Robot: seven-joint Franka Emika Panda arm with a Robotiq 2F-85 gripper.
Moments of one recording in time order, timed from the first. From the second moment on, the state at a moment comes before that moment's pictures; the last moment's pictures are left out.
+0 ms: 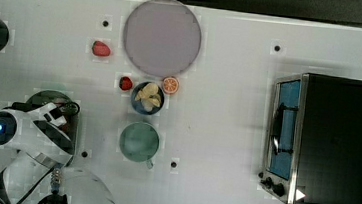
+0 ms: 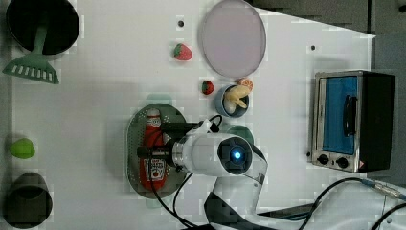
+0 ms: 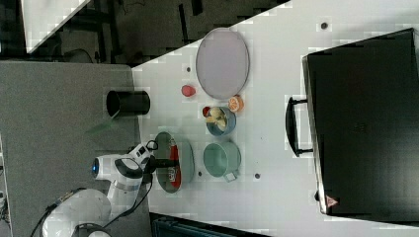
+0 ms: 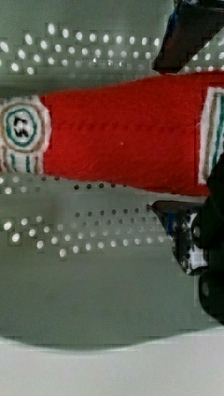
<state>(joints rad) 0.04 0.66 0.68 -2.14 -0.51 1.01 0.32</state>
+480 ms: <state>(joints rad) 0.05 0.62 0.69 -2.14 -0.50 1.02 0.36</state>
